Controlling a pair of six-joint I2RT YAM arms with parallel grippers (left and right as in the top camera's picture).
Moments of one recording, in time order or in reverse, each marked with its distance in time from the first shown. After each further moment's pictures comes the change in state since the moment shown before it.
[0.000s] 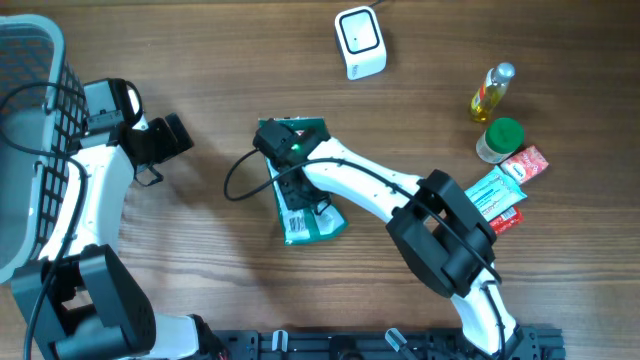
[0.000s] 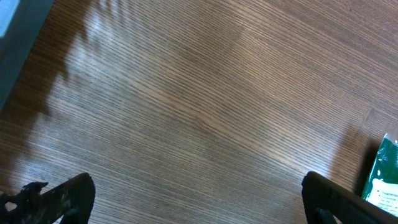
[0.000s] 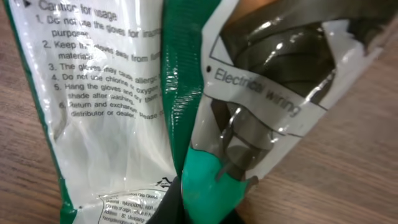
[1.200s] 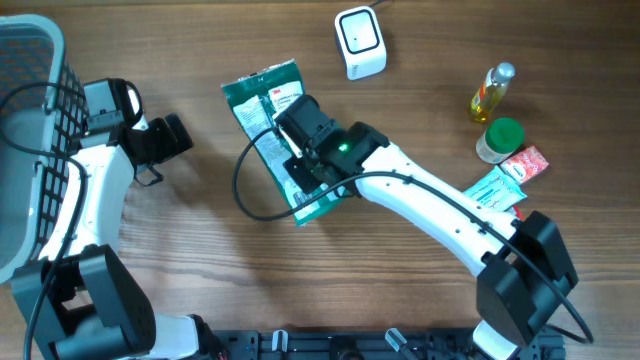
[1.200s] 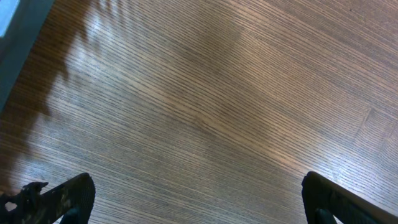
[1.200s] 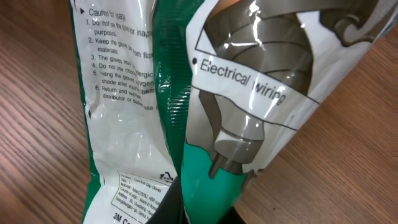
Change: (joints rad) left arm 0.000 0.000 0.000 0.000 0.000 0.000; right arm -0.035 -0.348 -0.137 0.176 0.017 -0.355
